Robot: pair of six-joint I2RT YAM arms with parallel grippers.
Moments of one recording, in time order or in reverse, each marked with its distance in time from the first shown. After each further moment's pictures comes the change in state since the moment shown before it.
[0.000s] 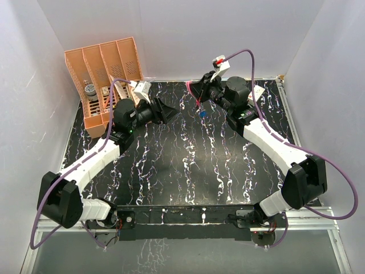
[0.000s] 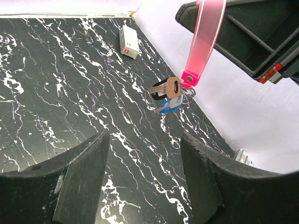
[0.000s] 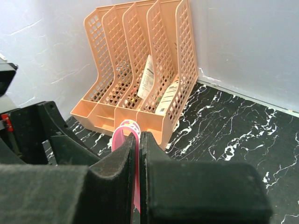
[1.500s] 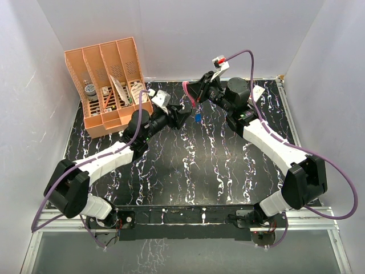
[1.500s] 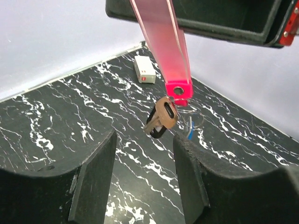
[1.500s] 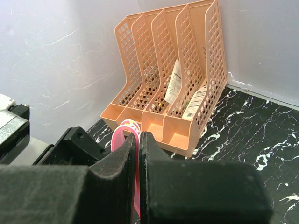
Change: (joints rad) left arm -0.178 0.112 -0.077 0.333 -0.163 0.346; right arm -0.001 -0.002 -0.014 0.075 -0.087 0.120
